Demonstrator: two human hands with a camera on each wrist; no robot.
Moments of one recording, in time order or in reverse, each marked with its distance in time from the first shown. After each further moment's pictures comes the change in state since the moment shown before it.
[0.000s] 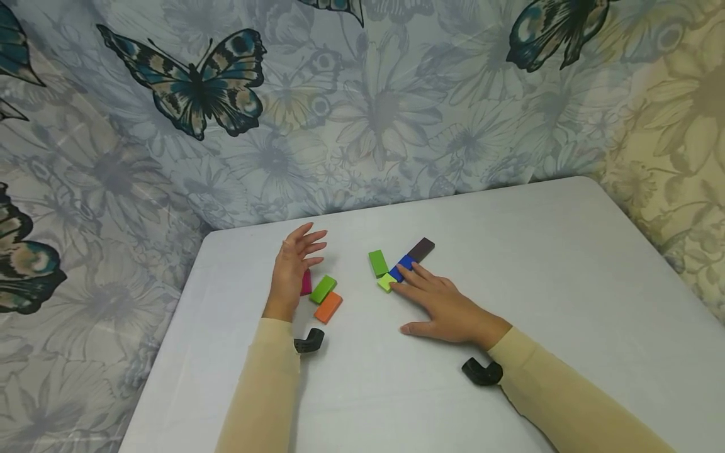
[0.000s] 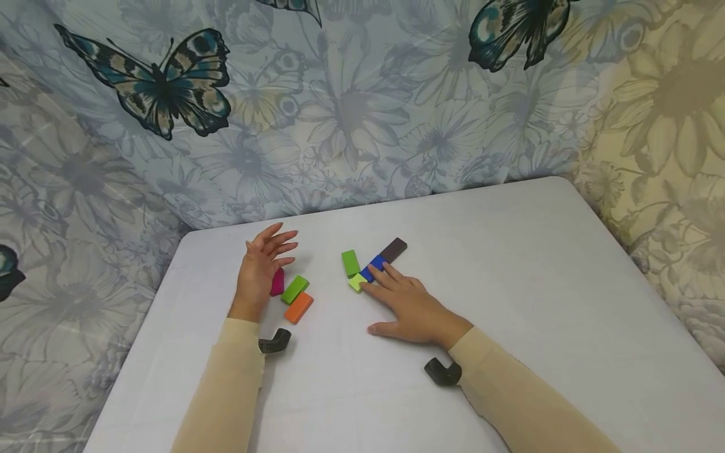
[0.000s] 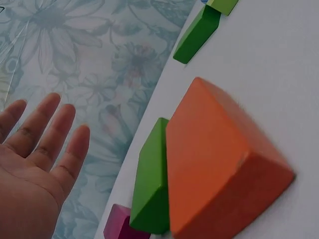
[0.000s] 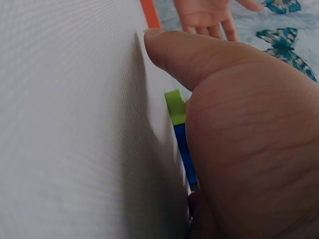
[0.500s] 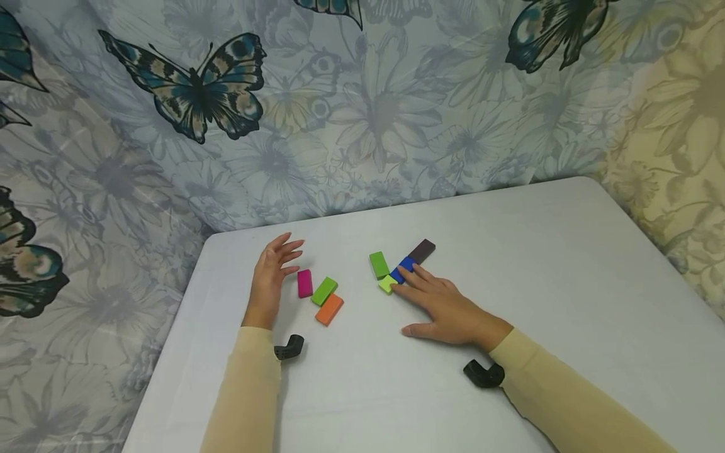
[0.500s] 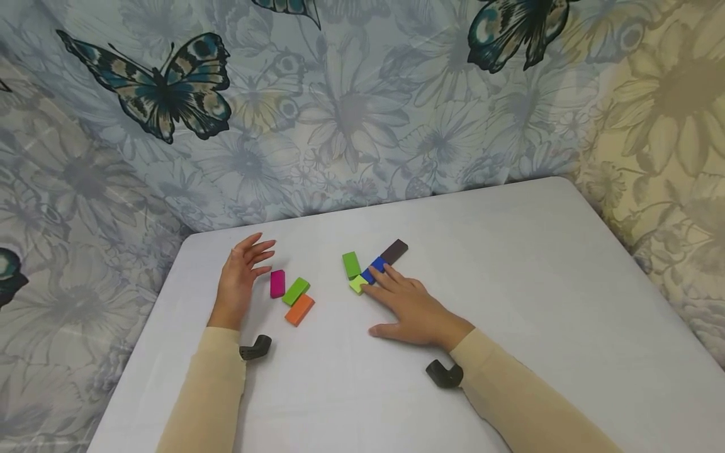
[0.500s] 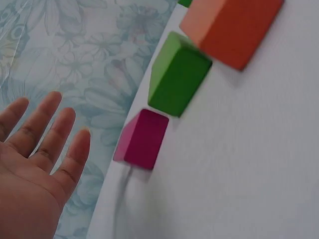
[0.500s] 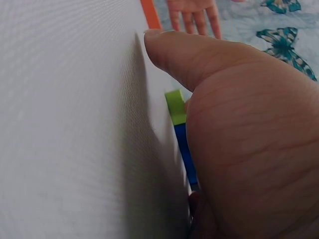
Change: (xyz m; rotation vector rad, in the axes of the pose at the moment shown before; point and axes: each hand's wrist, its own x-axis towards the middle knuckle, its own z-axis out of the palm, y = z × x) left_hand -0.016 -0.002 -0.043 0.067 0.065 -0.042; right_hand -0.001 0.003 0.003 -0.002 0.014 -0.009
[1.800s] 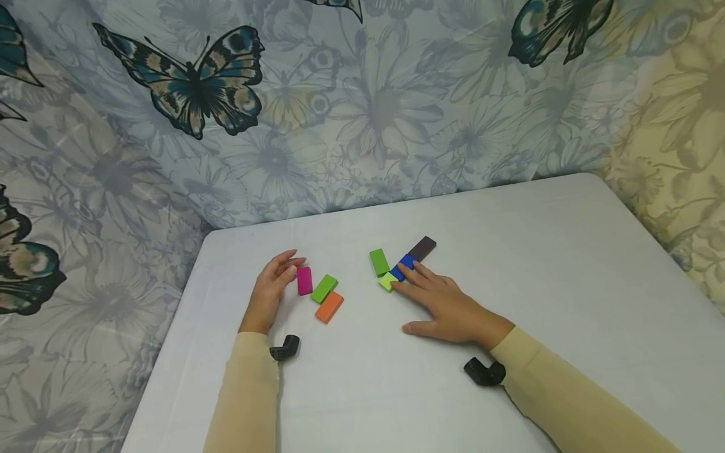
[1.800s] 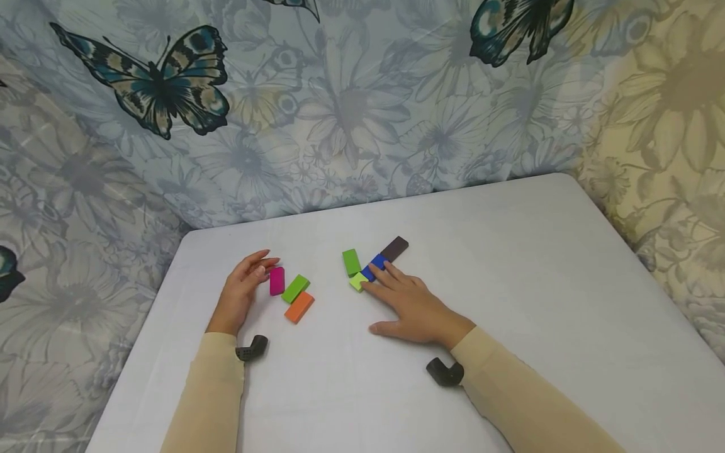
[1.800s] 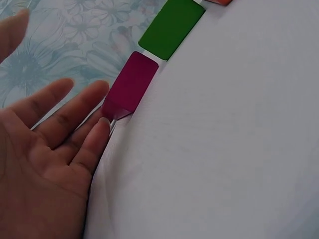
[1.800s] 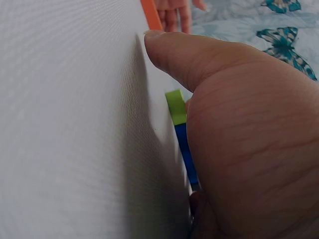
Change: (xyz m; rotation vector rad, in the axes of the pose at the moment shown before) left_hand -0.012 -0.031 -0.019 0.211 -0.051 -0.179; right_hand 0.001 -0.001 -0.002 0.001 -0.009 0.009
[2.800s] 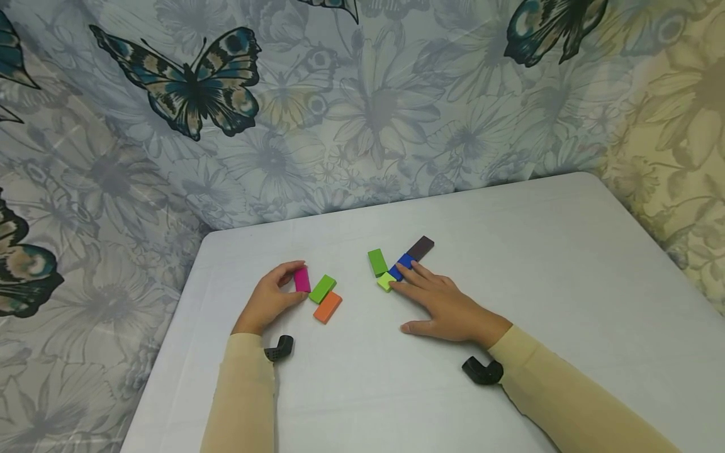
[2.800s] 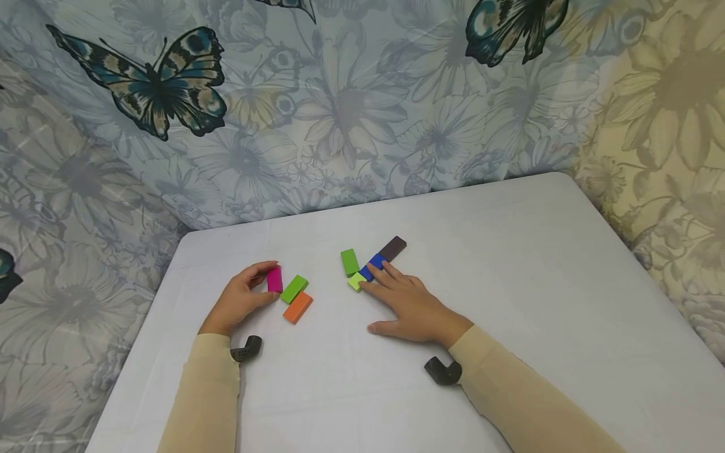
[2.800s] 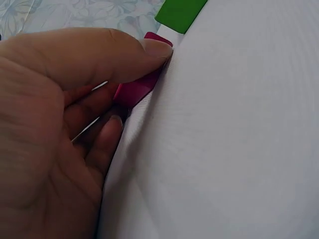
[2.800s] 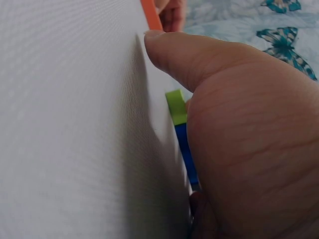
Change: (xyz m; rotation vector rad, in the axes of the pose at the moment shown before) left_hand -0.002 0.007 -0.006 0.343 -0.114 -0.142; right_hand -0.001 0.002 0.001 0.013 0.004 -0.012
